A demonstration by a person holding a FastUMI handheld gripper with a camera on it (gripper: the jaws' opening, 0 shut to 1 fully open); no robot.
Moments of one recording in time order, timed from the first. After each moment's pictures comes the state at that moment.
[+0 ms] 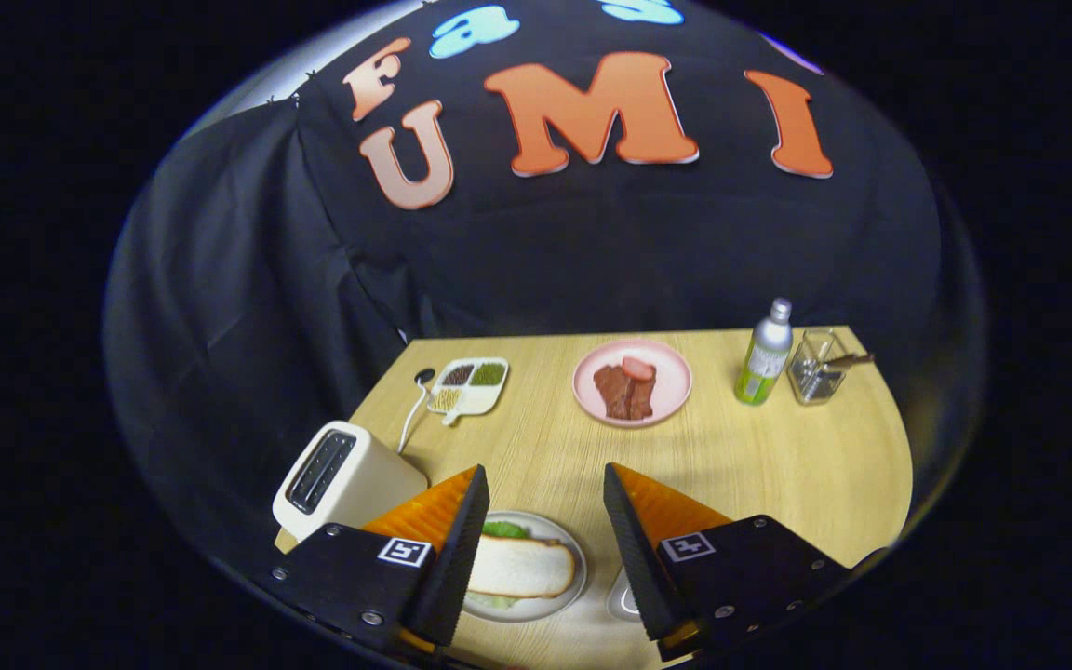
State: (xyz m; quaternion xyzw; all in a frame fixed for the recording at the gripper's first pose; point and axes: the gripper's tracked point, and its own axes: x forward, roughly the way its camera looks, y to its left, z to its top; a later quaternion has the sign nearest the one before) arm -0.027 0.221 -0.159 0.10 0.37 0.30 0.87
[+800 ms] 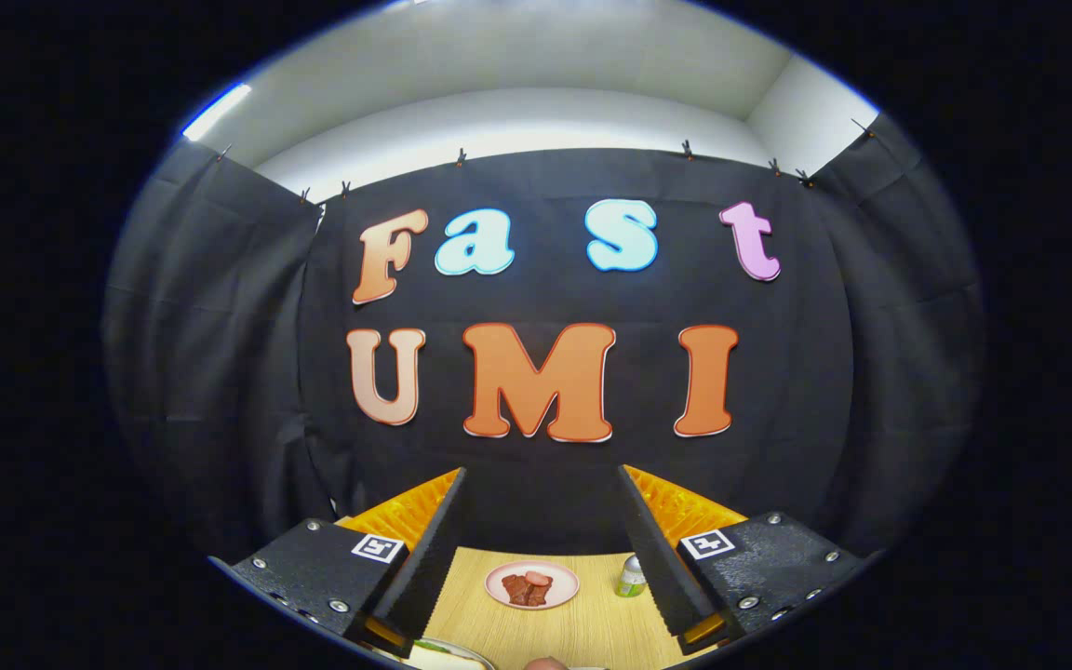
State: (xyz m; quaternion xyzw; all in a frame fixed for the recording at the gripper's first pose) arm 0.037 0.117 0.055 0.09 0.04 0.17 0.98
